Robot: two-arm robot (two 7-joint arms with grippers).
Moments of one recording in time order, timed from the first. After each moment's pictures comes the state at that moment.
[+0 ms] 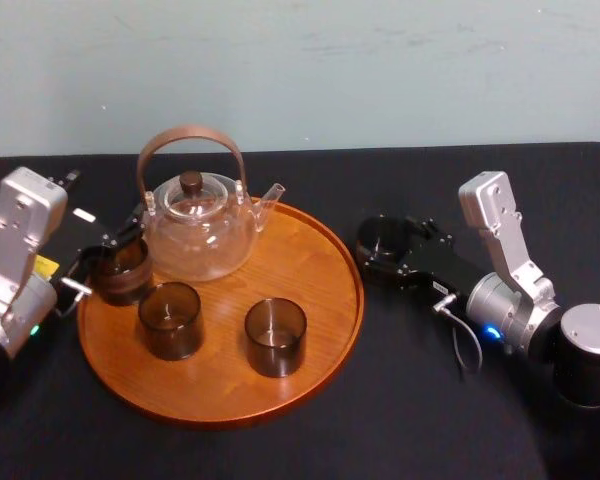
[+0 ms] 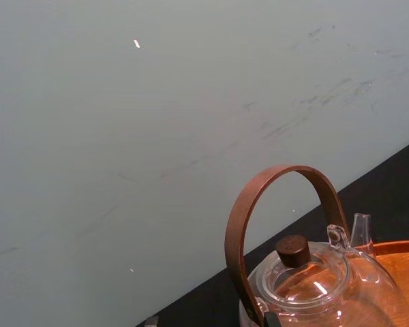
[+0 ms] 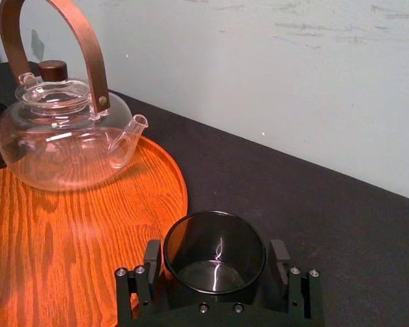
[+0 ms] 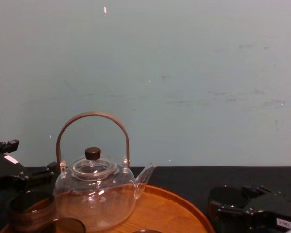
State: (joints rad) left arm -0.20 0.60 0.45 -1.41 -0.25 -0.12 0.03; right arm 0.29 0.31 -0.35 -1.17 0.23 -0.03 0.41
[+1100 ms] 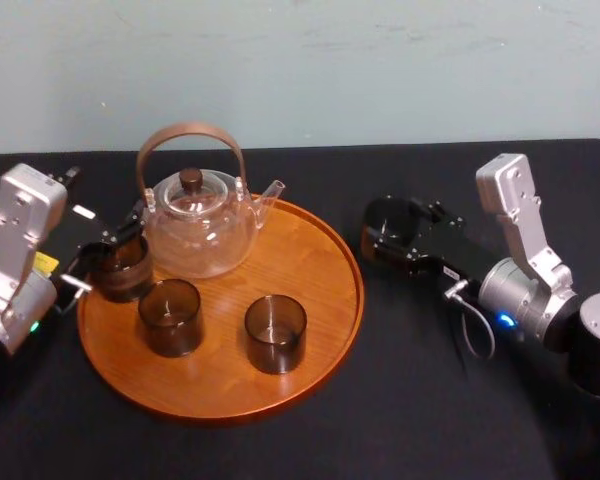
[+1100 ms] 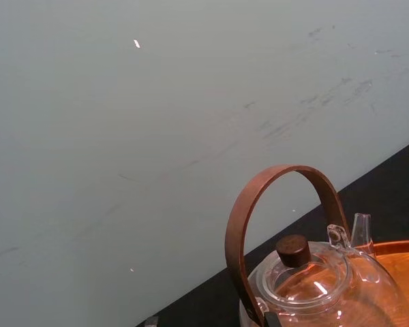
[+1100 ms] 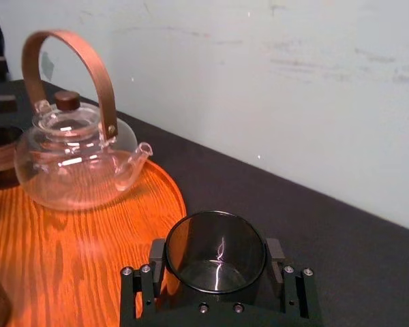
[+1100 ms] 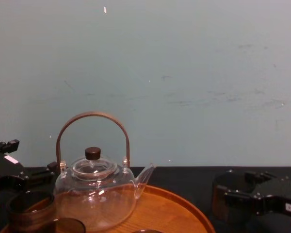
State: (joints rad) left arm -0.20 0.60 0.45 -1.41 -0.25 -0.12 0.03; right arm 0.26 0.34 -0.33 -1.27 0.25 -0.01 0.42
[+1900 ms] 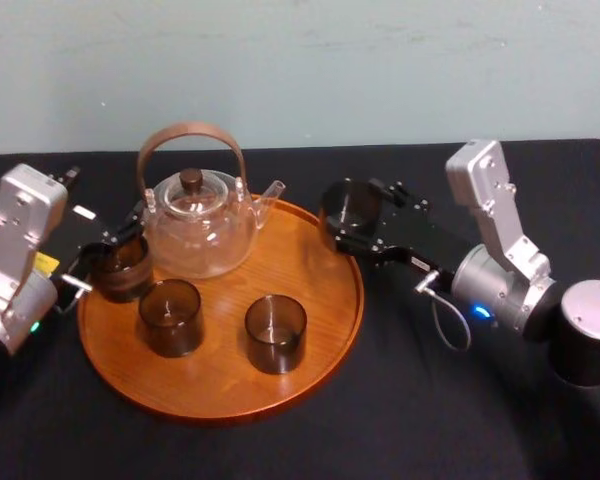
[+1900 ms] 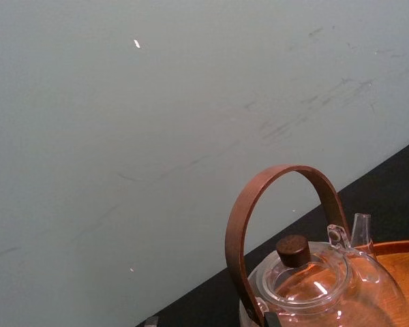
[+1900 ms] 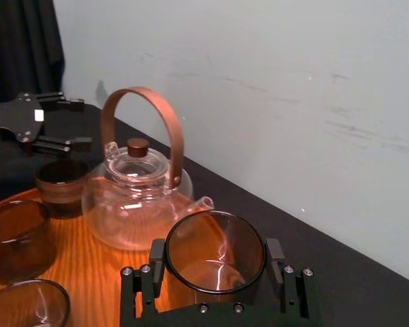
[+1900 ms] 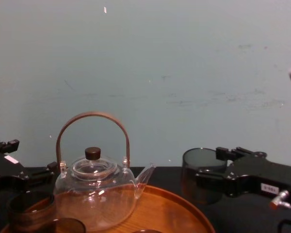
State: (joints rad) left arm -0.20 0.60 0.45 -1.41 -0.25 -0.12 0.03; right arm 0.25 0.35 -0.39 -1.40 0.24 -0.02 0.44
